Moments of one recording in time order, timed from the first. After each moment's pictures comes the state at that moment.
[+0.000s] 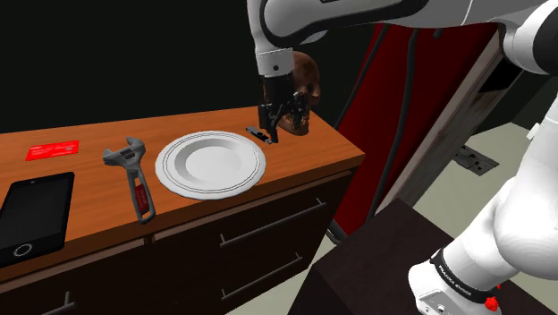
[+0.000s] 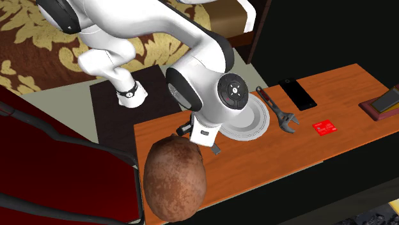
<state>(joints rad) 0.16 0.26 0.28 -1.66 -0.03 1.54 0.32</state>
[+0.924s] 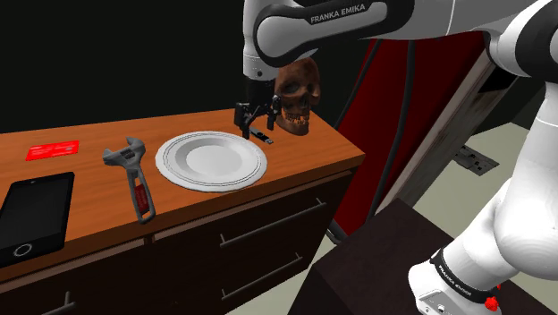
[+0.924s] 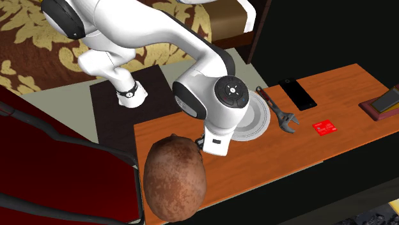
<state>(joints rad) 0.17 0.31 0.27 -1.68 -0.04 1.89 0.33</state>
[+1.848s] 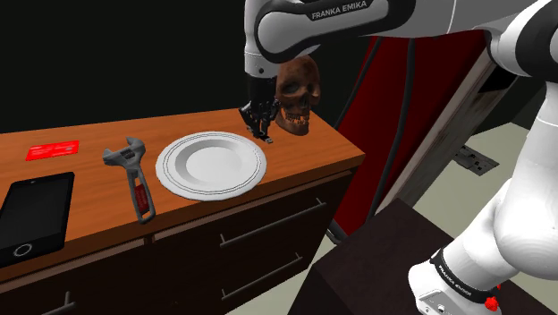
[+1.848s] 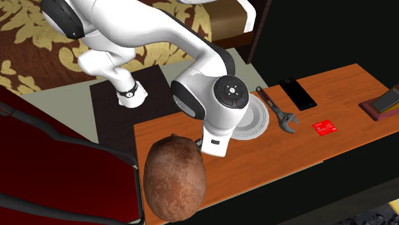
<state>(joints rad) 0.16 0.31 0.27 -1.67 -0.04 1.86 0.33</state>
